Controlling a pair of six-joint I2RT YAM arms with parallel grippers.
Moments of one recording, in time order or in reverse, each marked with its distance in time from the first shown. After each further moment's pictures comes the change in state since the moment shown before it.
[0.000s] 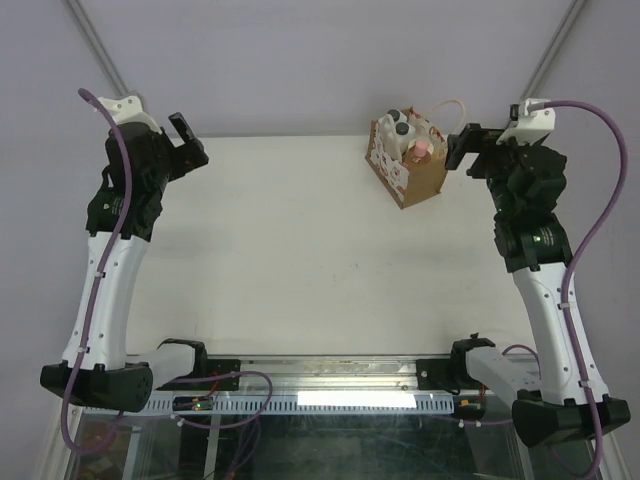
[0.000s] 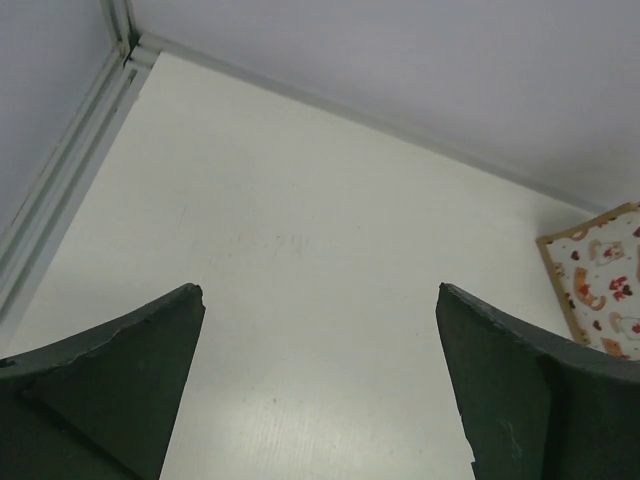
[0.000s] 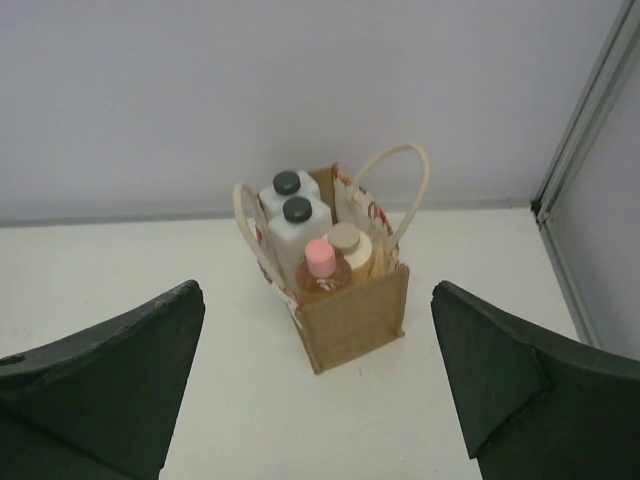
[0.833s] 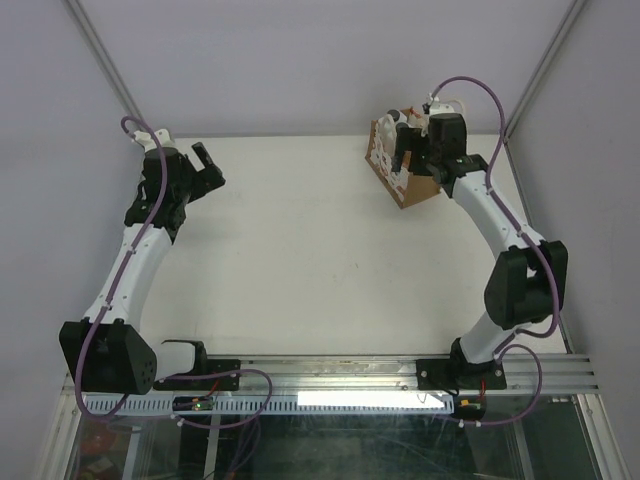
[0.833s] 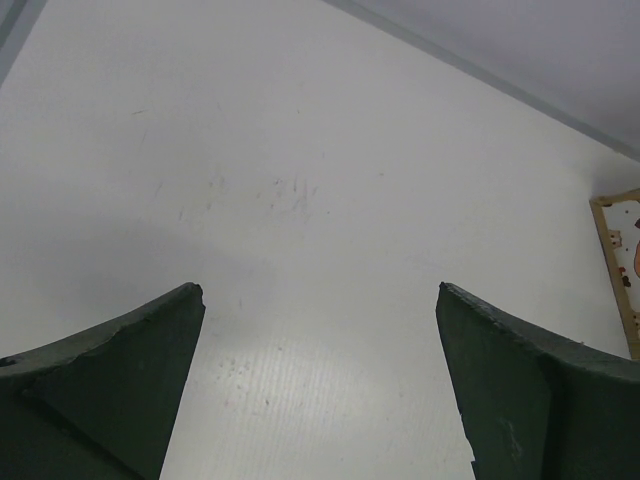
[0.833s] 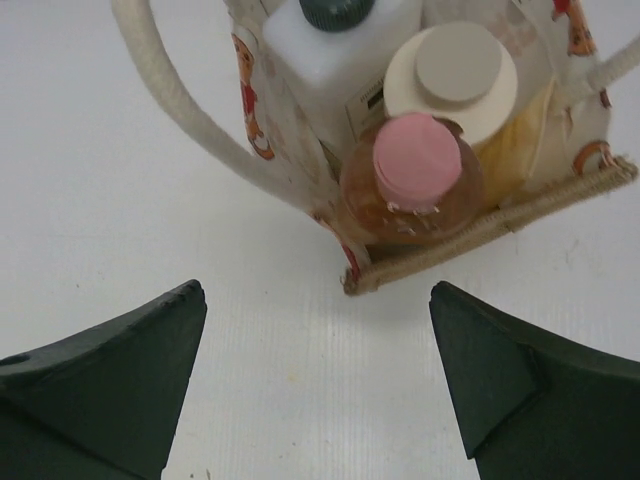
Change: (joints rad) left arm 0.055 0.092 -0.403 0.304 0.069 -0.076; right arm 0.094 0.620 0.122 -0.139 -0.028 0.121
